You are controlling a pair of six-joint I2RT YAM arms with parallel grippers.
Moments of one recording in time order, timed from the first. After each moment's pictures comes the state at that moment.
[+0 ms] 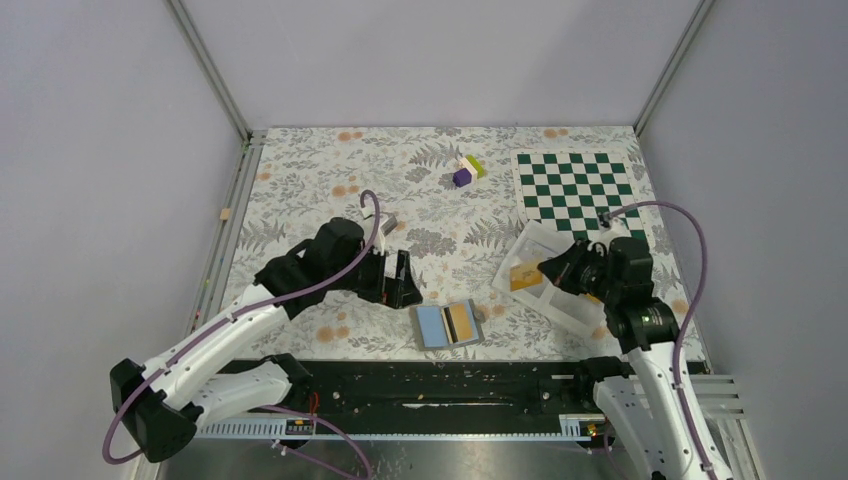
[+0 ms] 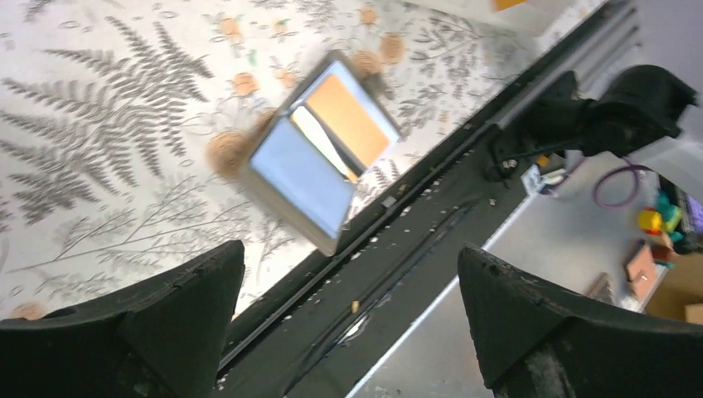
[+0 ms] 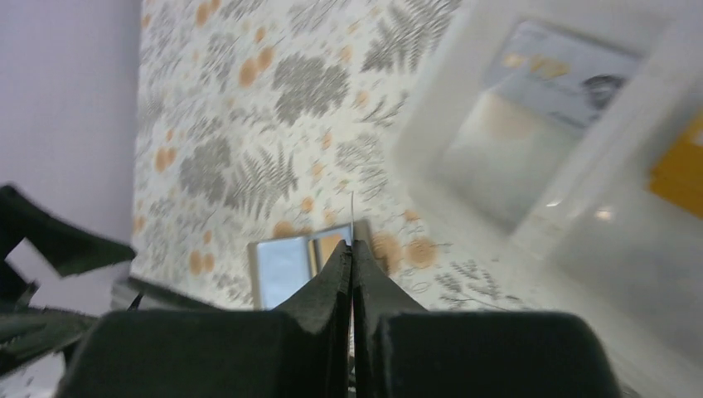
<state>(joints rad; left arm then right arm) -0.73 0.99 0.90 -0.61 0.33 -0.50 0.15 0.60 0.61 -0.53 -0.38 0.60</state>
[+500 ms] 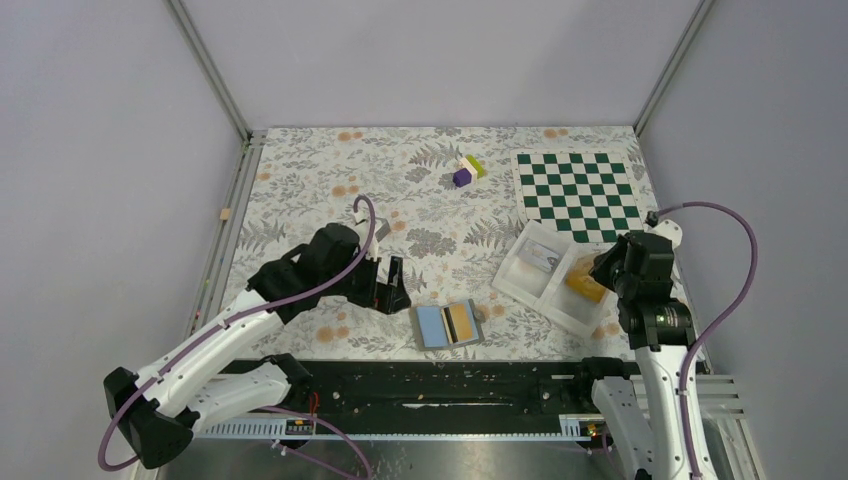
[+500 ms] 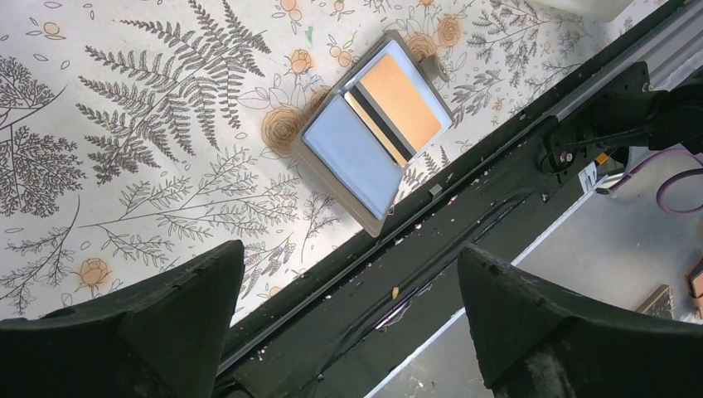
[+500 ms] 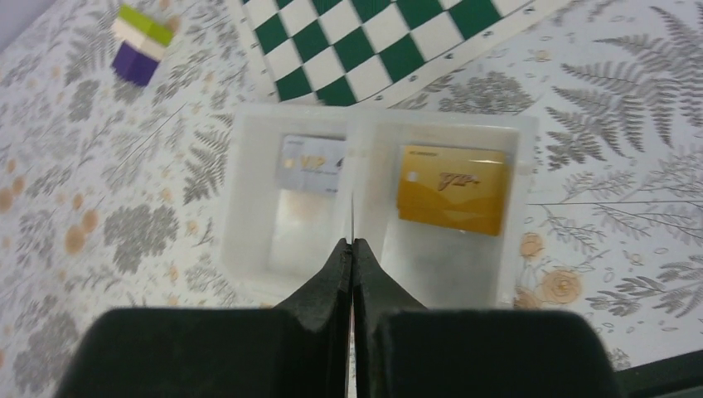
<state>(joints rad) -0.73 0.94 0.89 -0.73 0.21 -0.44 0.00 0.61 0.78 -0.75 0.10 0.50</state>
